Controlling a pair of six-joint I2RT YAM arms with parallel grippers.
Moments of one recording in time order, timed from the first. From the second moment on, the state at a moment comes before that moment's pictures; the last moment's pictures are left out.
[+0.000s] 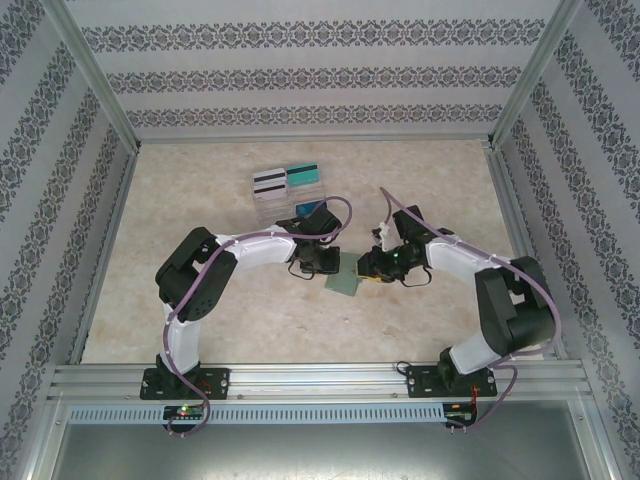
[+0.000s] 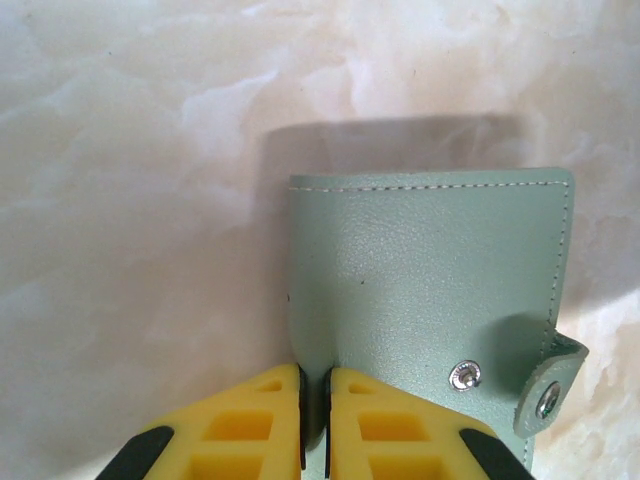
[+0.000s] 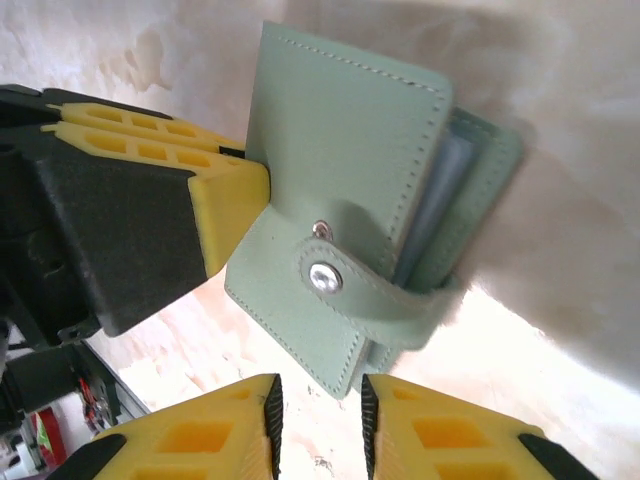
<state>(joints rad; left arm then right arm) -0.73 1.97 1.28 -0.45 0.22 -0.66 0.29 1.52 0.77 -0.47 -0.69 0.42</state>
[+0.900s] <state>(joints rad) -0.74 1.99 1.31 -0.46 0.23 -0.66 0.30 1.65 0.74 -0.24 -0.75 0.53</state>
